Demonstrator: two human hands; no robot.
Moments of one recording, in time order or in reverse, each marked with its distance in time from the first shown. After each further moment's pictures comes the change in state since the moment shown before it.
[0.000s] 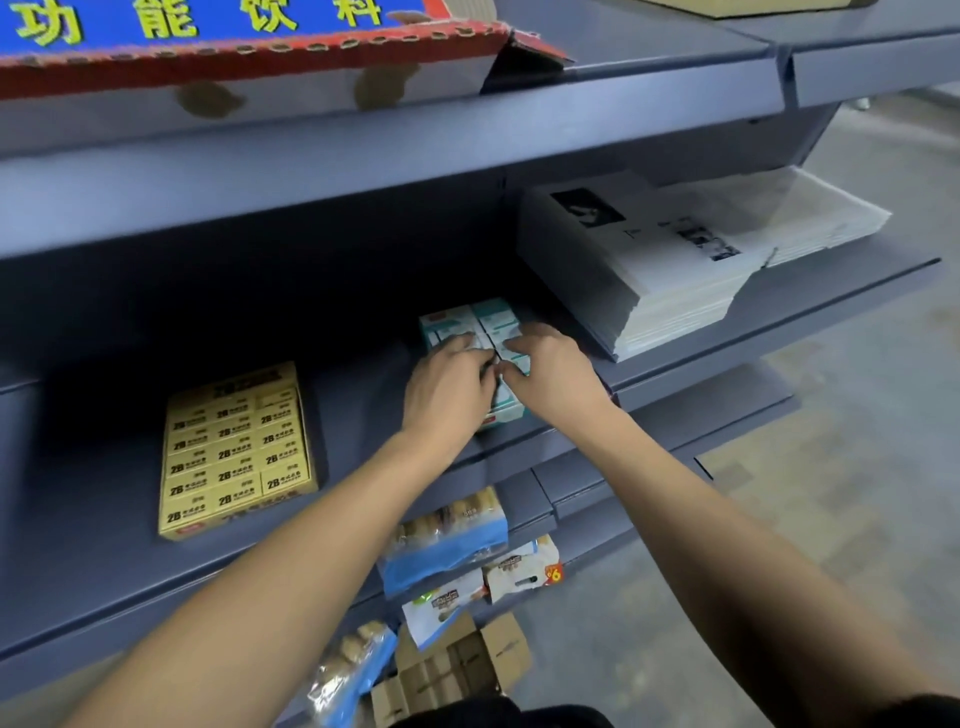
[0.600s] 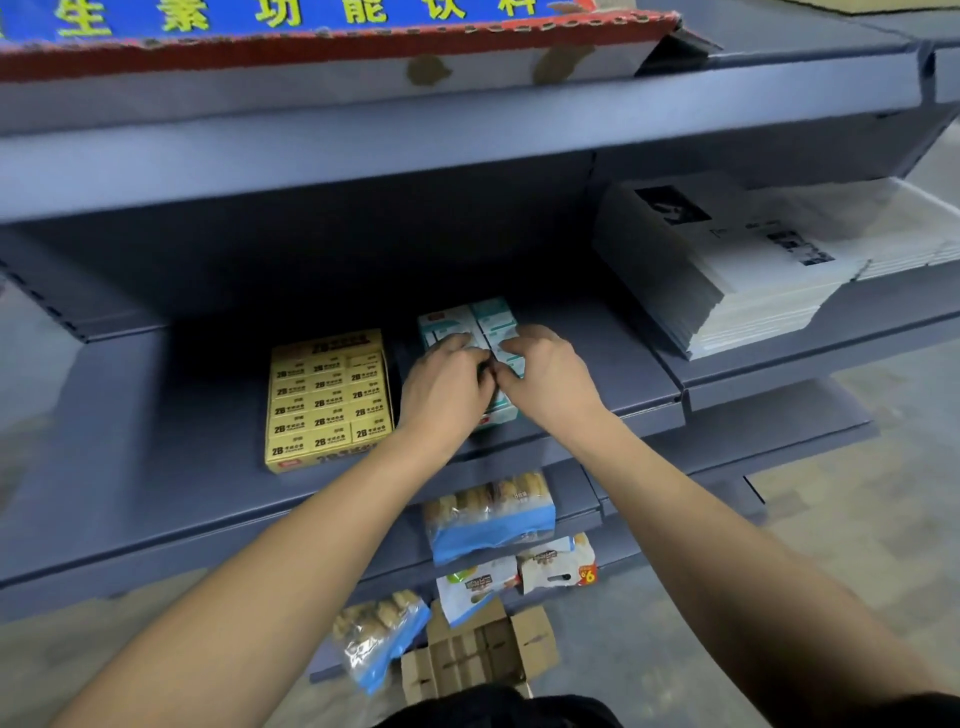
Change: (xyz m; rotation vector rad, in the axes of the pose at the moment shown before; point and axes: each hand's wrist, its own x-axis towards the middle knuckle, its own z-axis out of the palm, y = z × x) left_hand -0.049 -0.052 -0.048 0.060 0.037 -0.137; right_hand -0.015 -0.073 0.042 0.027 -0.024 -0.104
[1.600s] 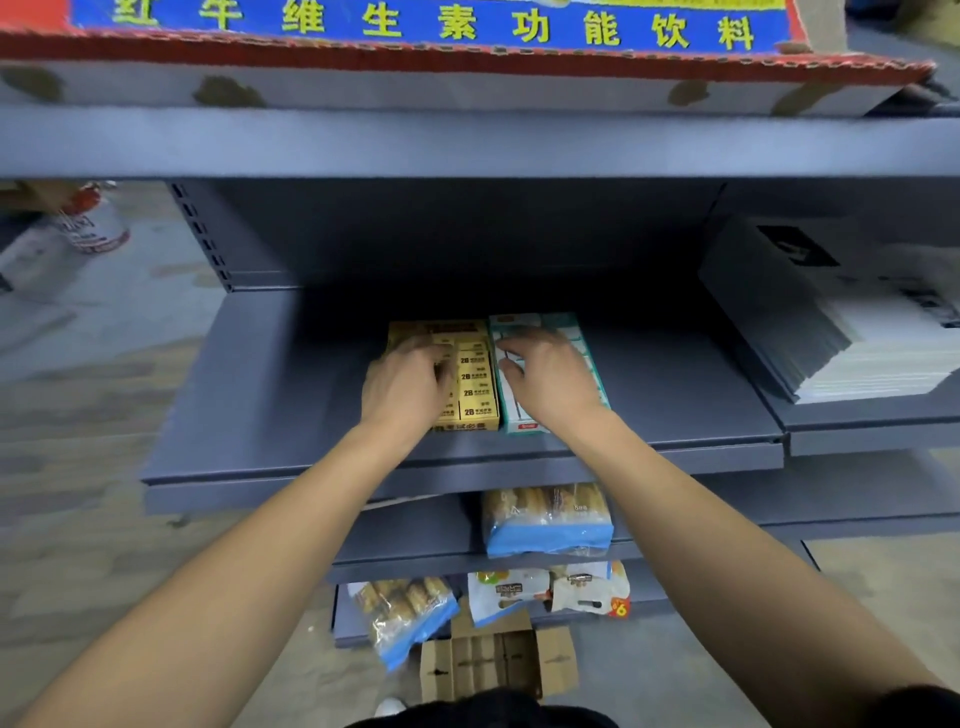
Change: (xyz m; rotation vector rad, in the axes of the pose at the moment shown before) left_hand -0.045 -0.112 -0.064 0.082 0.096 -0.240; right_hand 0.019 -0.081 0.057 -0.055 -0.047 -0.230
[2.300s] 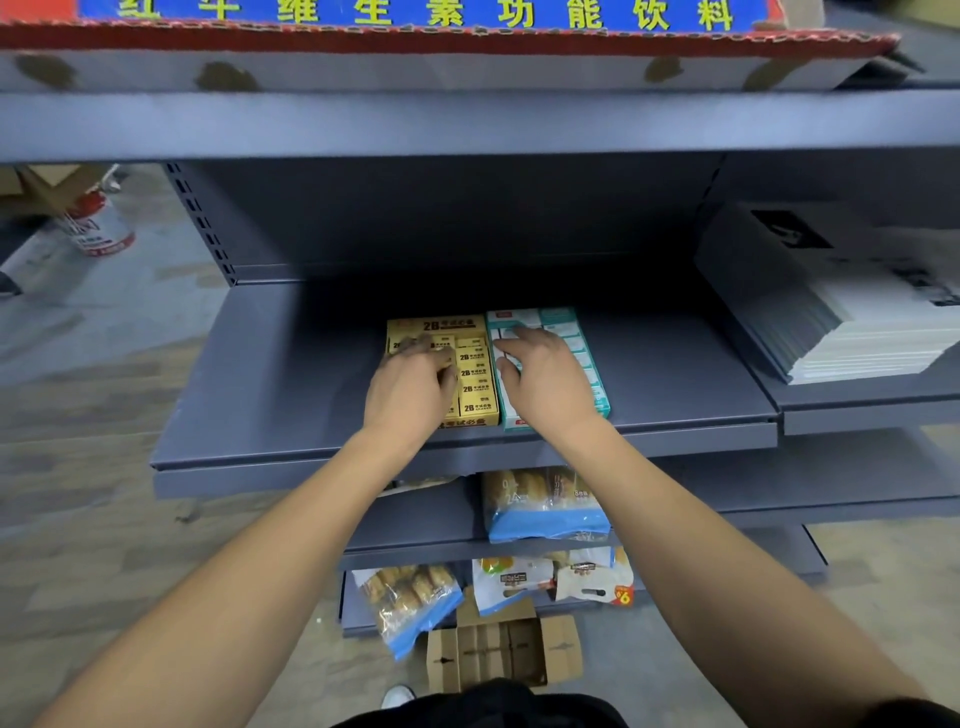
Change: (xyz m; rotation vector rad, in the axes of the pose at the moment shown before) left_hand -0.024 0.008 0.000 -0.009 -0.009 0.022; right_hand -0.026 -0.003 0.007 0.030 0.050 0.010
